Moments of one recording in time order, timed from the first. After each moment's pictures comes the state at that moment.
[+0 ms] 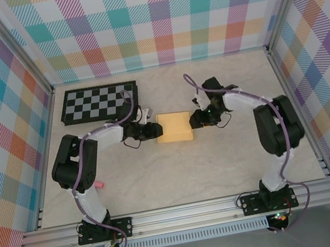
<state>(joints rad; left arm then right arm) -0.41 1.84 1.07 -0.24 0.50 -0.38 0.35 1.77 1.17 -0.64 -0.46 0.08</state>
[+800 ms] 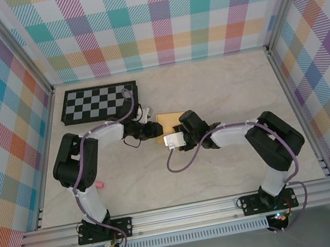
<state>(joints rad) -0.41 1.86 1.10 -0.29 0.52 -0.37 0.73 1.73 0.83 0.11 -0.06 -1.10</state>
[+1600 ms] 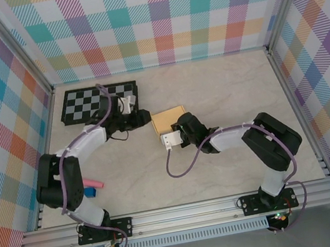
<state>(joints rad) -0.28 1.60 1.05 -0.23 0.59 -0.45 0.77 1.72 0.79 0.32 0.11 -1.20</state>
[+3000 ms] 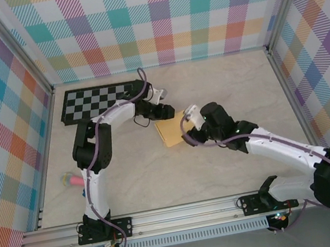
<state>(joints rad) -0.44 2.14 1.60 -0.51 0.60 -0.18 0.69 1.19 0.82 -0.32 -0.01 0.08</state>
